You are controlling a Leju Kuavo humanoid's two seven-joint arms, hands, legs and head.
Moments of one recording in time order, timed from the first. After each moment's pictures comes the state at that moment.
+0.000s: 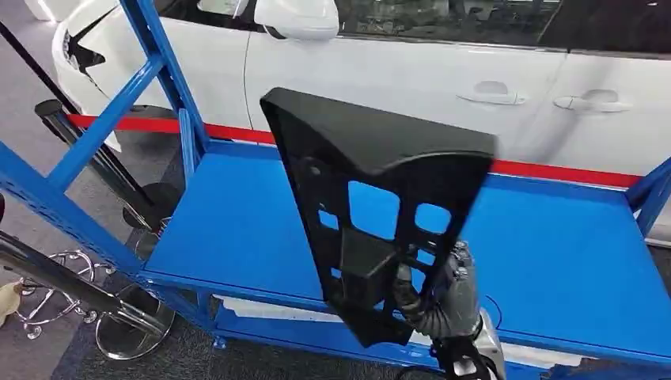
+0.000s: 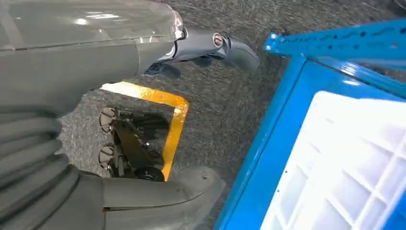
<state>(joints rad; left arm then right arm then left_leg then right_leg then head) -0.05 -0.04 0.76 -0.21 -0.46 -0.20 -0.52 -0.06 -0.16 0.49 -1.98 0.38 -0.43 -0.65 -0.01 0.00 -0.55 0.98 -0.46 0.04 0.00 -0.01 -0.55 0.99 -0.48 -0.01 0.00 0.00</state>
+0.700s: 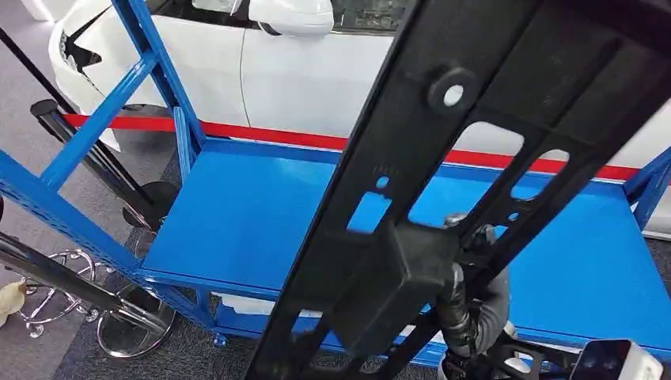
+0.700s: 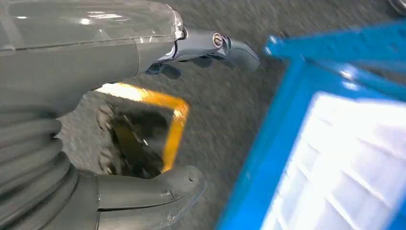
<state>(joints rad) -0.05 -0.04 0.79 -0.21 -0.48 -0.17 -0.52 -0.05 -0.14 0.50 -2.17 -0.28 0.12 -0.56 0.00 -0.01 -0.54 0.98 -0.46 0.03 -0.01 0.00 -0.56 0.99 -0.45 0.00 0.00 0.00</state>
